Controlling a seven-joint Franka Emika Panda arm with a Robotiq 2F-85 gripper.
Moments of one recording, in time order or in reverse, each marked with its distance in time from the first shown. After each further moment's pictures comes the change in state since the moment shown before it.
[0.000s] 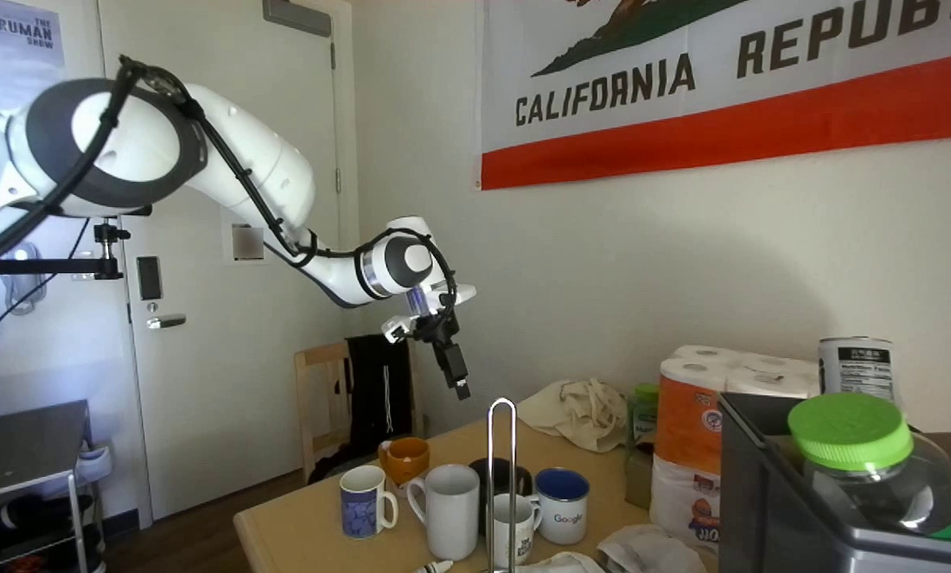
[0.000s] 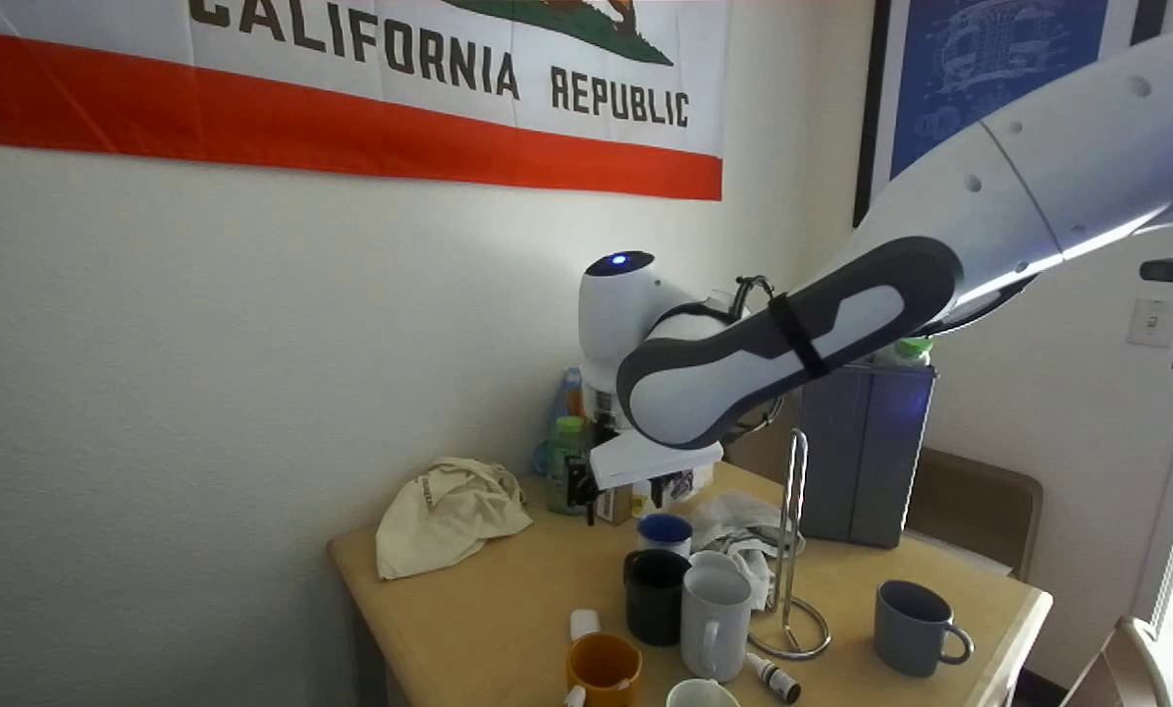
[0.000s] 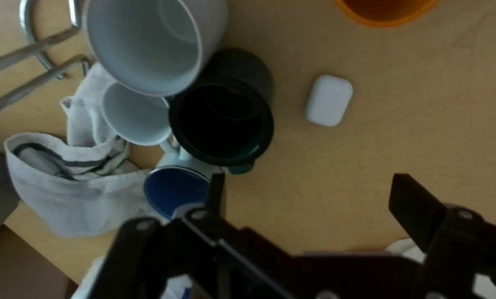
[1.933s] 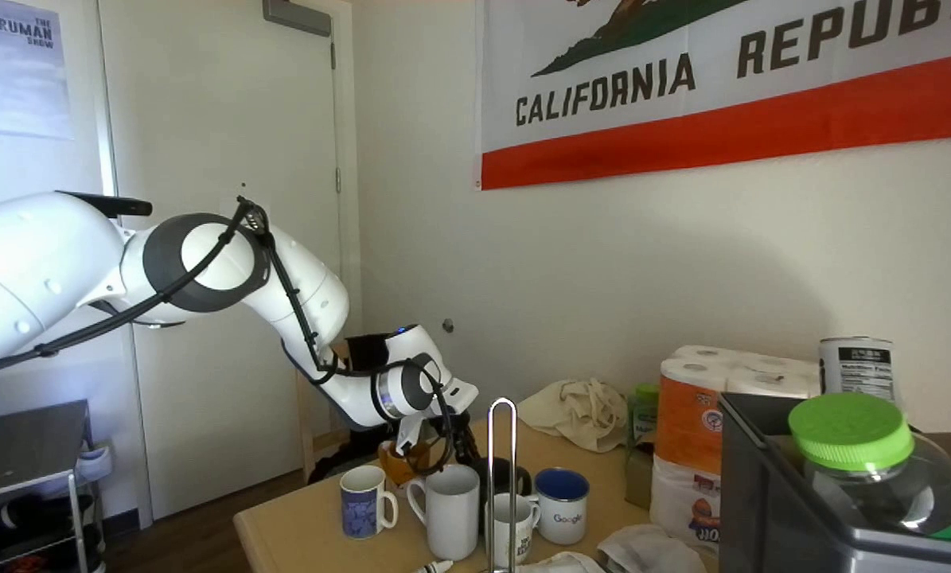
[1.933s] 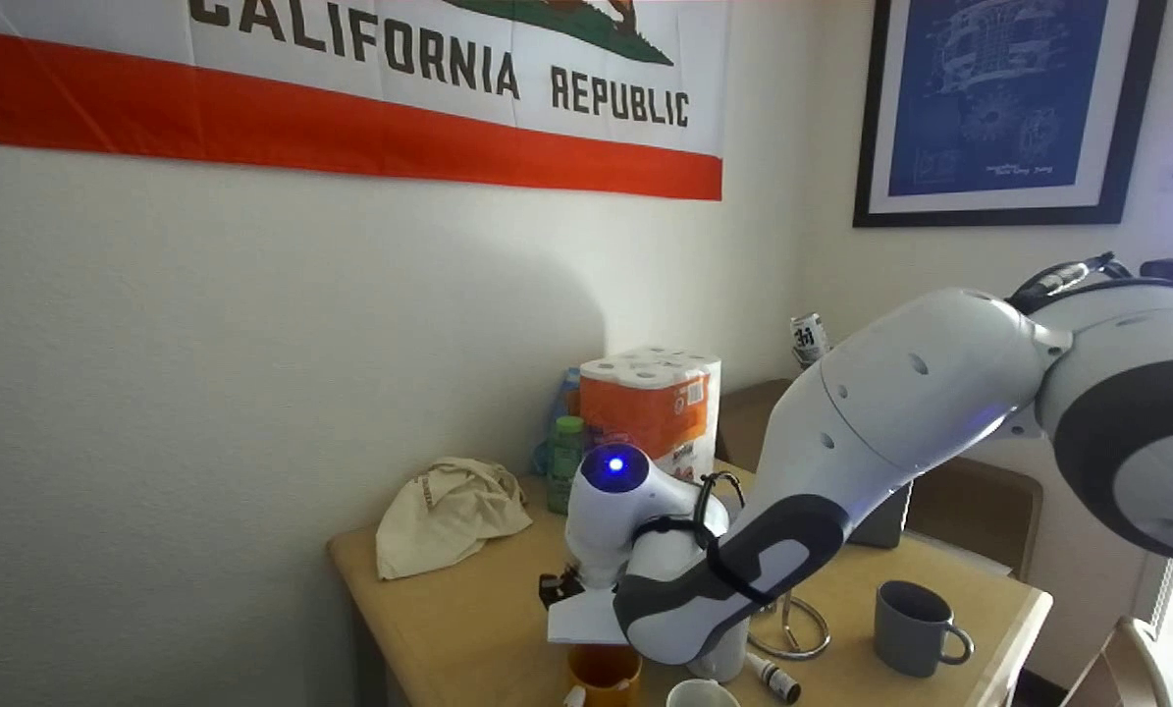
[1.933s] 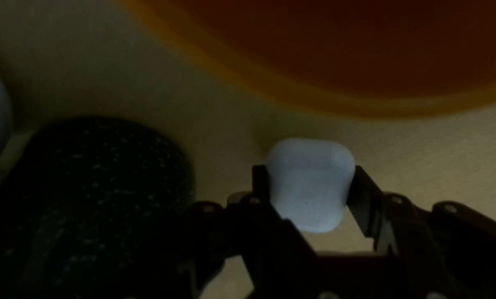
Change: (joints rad) arm 0.103 0.439 -0.171 0.118 -0.001 0.512 0.392
